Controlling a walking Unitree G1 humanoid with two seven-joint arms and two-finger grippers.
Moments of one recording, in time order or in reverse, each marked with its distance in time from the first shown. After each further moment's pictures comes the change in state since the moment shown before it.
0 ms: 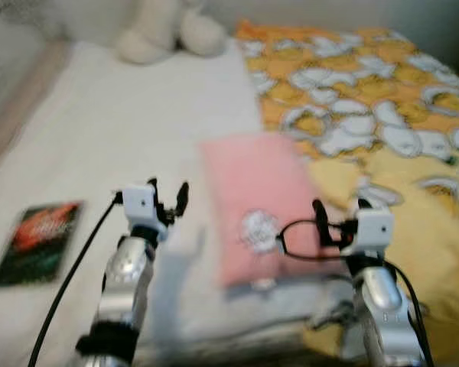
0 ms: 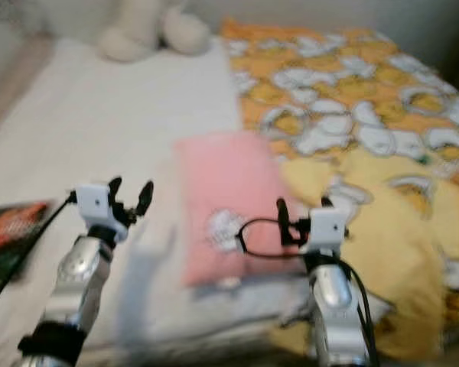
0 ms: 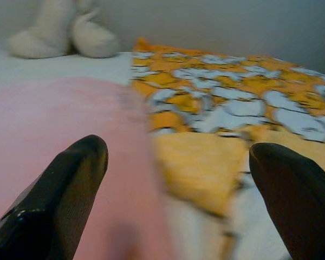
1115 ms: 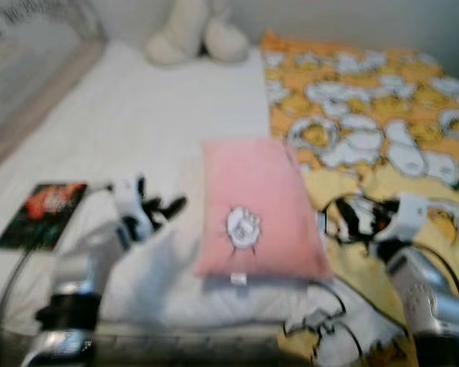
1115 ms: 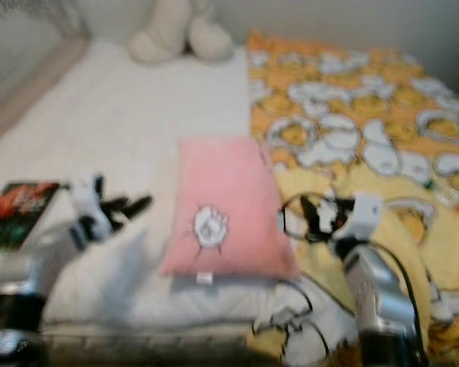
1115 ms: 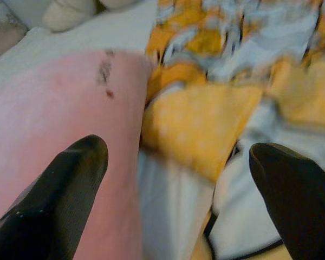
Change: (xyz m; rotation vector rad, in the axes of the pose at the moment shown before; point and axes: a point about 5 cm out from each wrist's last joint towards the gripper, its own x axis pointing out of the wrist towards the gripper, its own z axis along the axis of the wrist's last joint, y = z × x) left arm 0.009 0.034 -0.004 -0.341 0.526 -0.145; right arm 0.026 -0.055 -0.007 0.399 0.332 0.055
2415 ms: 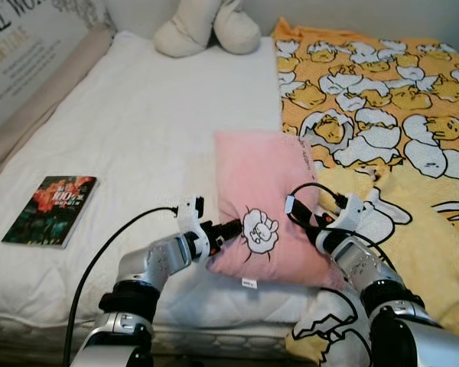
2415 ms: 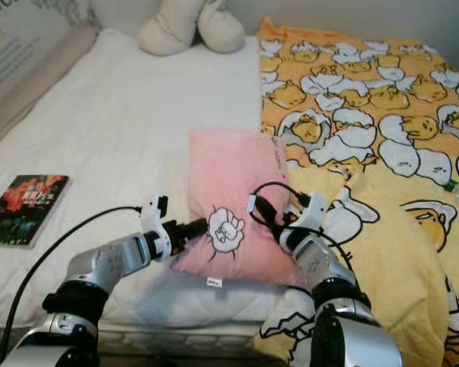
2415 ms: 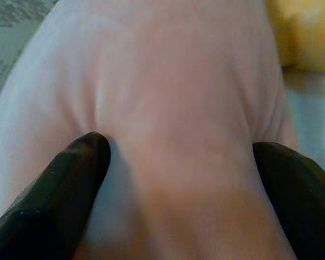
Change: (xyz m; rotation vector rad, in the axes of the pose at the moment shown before) left arm 0.041 -0.065 -0.037 -0.177 0.191 -0.199; right arm 0.050 0.042 -0.044 0.326 0.143 0.129
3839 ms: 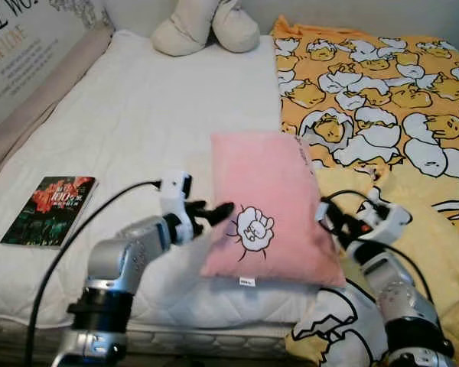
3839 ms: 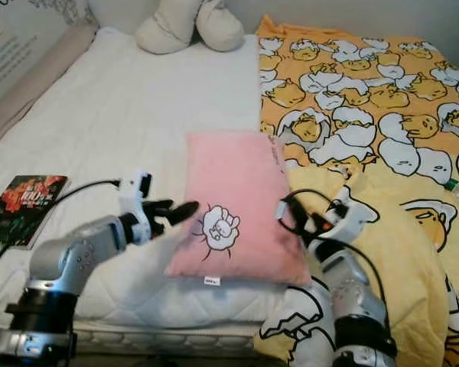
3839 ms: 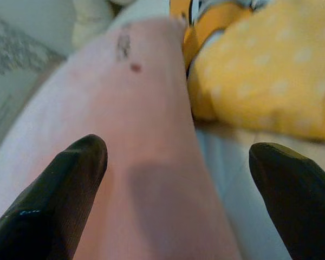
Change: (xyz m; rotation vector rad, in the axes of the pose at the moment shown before) left arm -0.035 -0.016 0.028 0.214 -0.070 0.002; right arm -0.037 -0.020 0.014 -0.005 -0.167 -0.053
